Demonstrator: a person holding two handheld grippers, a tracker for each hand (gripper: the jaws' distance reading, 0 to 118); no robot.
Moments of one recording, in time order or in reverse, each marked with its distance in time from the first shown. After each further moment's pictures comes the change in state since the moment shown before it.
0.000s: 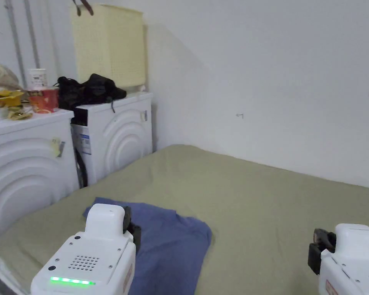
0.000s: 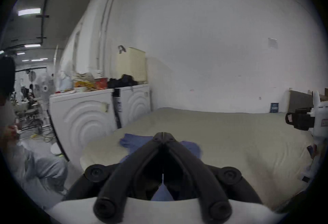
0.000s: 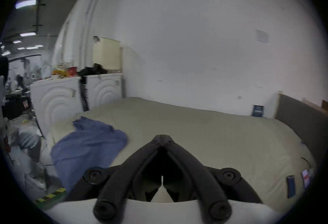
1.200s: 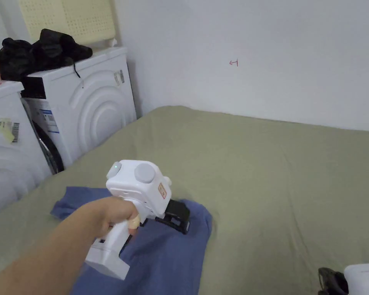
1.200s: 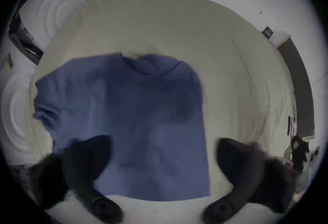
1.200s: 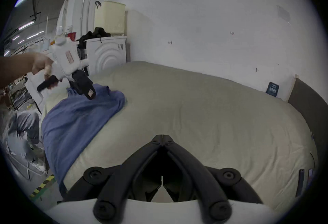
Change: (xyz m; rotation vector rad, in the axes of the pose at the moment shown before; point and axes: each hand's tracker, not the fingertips) left arm 0.071 -0.065 -0.420 -1.165 -0.426 -0.142; right arm 0.023 -0.092 -0.099 -0.301 0.018 0.024
